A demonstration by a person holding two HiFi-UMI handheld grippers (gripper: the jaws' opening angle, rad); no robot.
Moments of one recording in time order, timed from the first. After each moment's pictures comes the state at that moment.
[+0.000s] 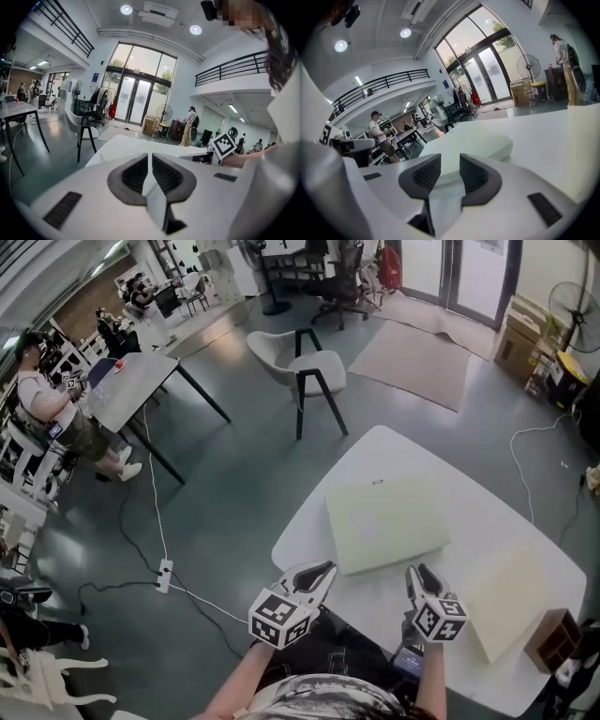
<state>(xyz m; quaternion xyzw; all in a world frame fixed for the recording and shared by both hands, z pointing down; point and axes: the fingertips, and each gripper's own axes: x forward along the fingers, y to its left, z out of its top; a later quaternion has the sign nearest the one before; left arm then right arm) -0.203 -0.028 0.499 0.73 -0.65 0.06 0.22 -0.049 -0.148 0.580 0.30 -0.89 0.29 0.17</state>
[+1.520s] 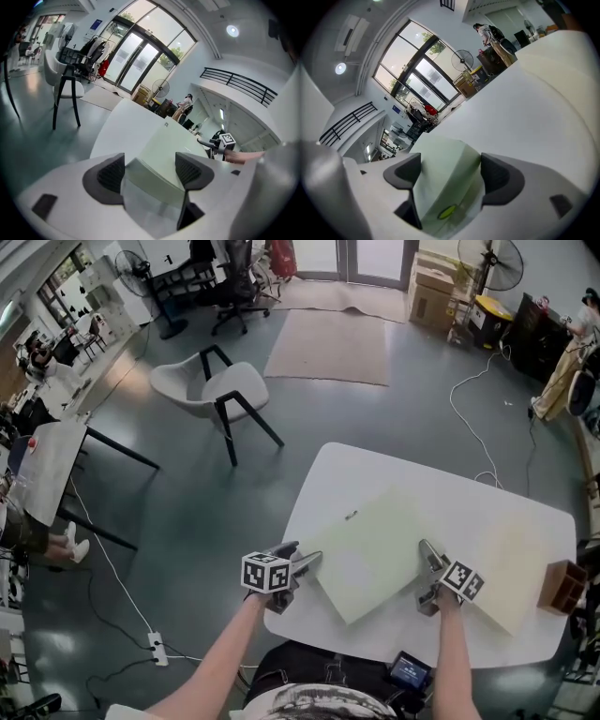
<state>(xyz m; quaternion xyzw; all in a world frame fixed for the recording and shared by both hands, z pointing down) -0.330 -0.191 0.674 0.76 -0.48 0.09 0.43 -0.009 -0.285 0.674 0.50 -0.71 0.50 0.04</state>
